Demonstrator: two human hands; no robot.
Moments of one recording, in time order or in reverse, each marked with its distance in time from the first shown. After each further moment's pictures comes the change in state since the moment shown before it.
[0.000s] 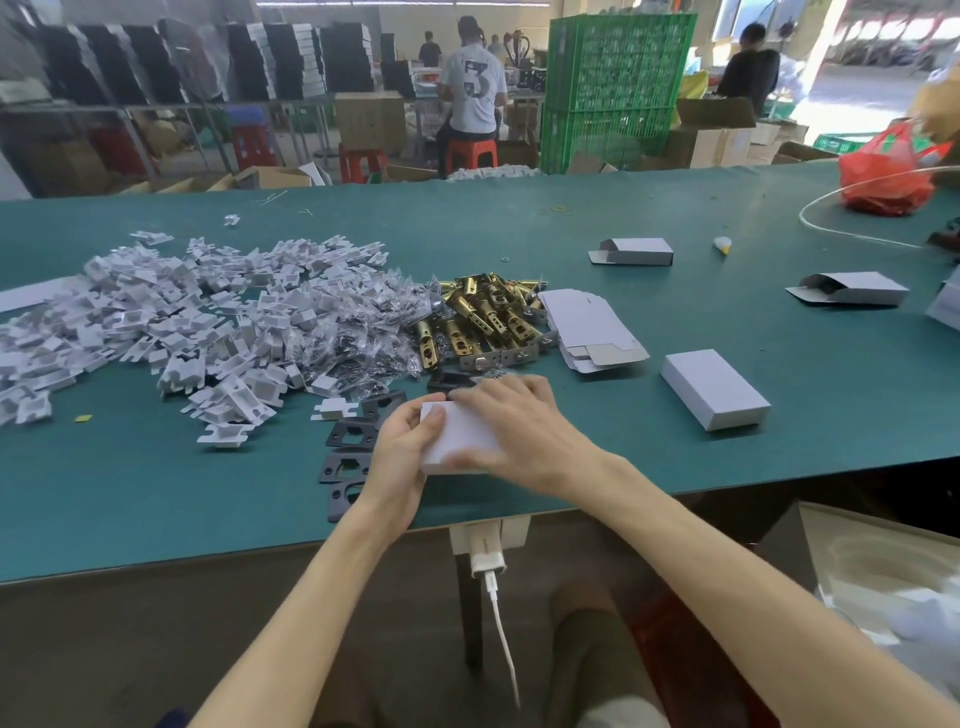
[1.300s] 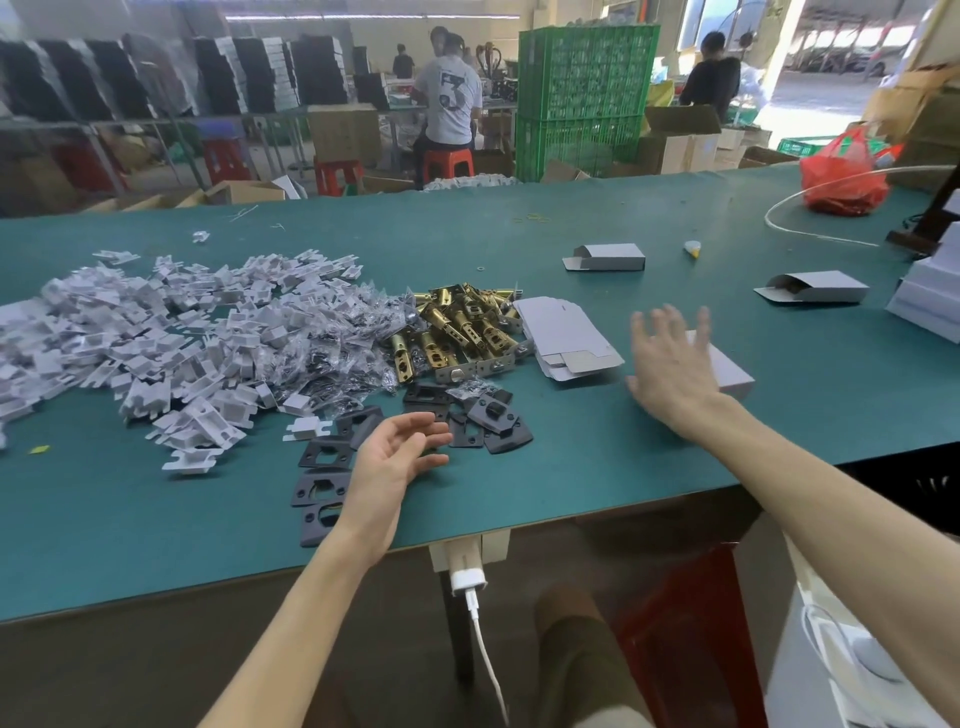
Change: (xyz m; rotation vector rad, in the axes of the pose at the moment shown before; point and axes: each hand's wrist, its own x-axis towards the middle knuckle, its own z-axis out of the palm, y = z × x) left_hand 0.004 -0.010 0.002 0.036 -0.034 0.106; right_hand -0.027 0.161 -0.062 -0.626 -0.147 0.666
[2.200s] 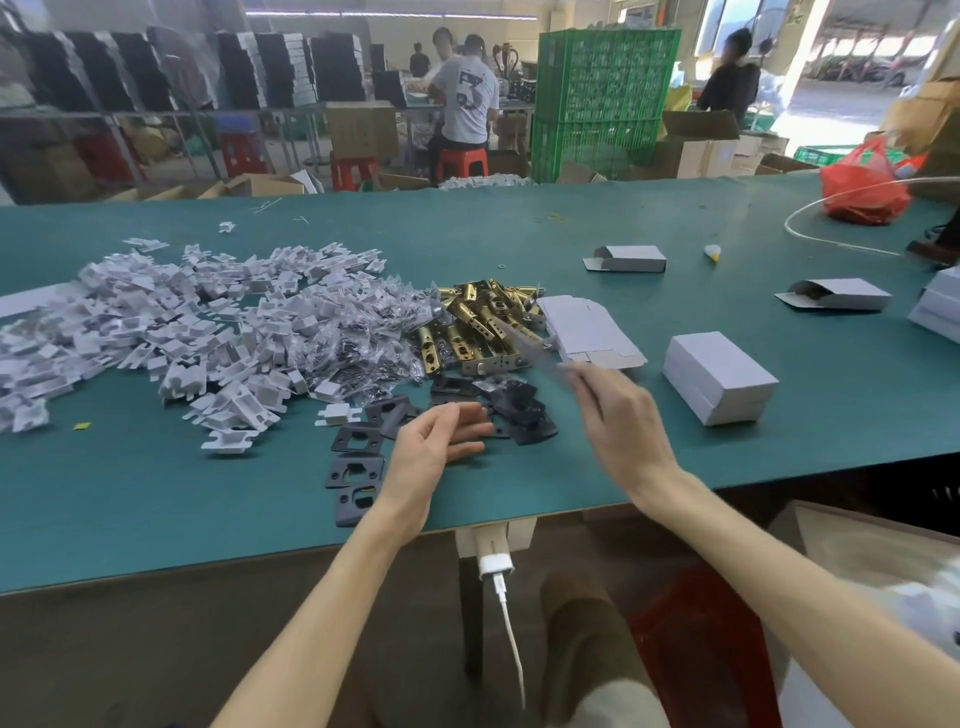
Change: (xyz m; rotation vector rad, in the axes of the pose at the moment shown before) left_hand -0.003 0.009 0.005 0.084 -0.073 0.012; right_hand -0.095 -0.089 -0.027 0.961 0.491 -0.276
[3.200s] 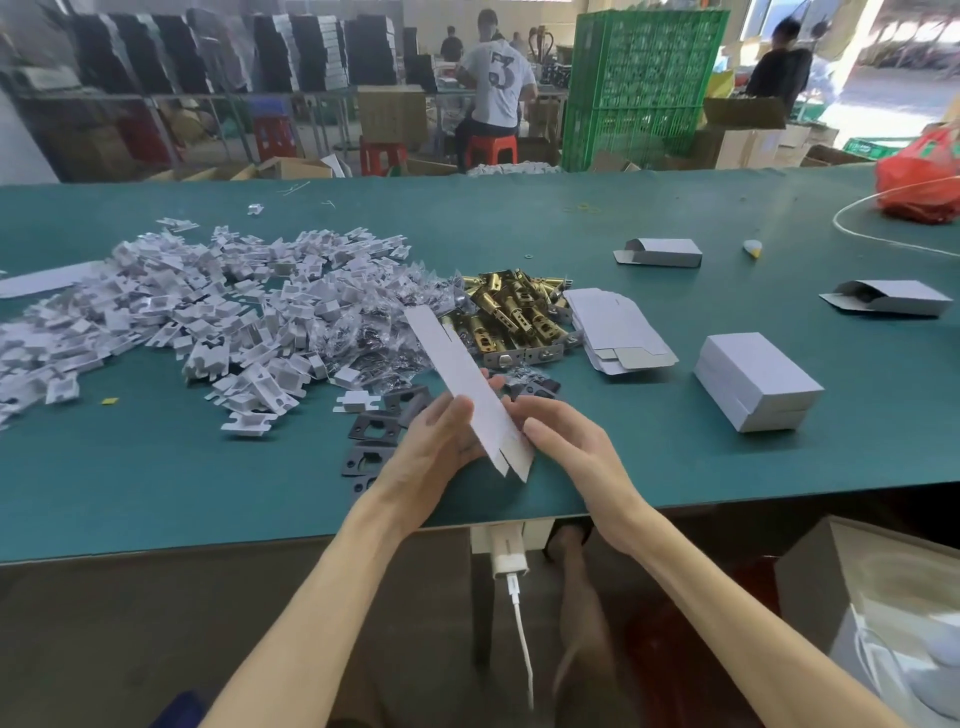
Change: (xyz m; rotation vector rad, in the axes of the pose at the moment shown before) left_hand -0.008 0.015 -0.017 -0.145 -0.294 -0.071; right_hand -0.025 -0.027 0.041 0.890 -0.358 0.414
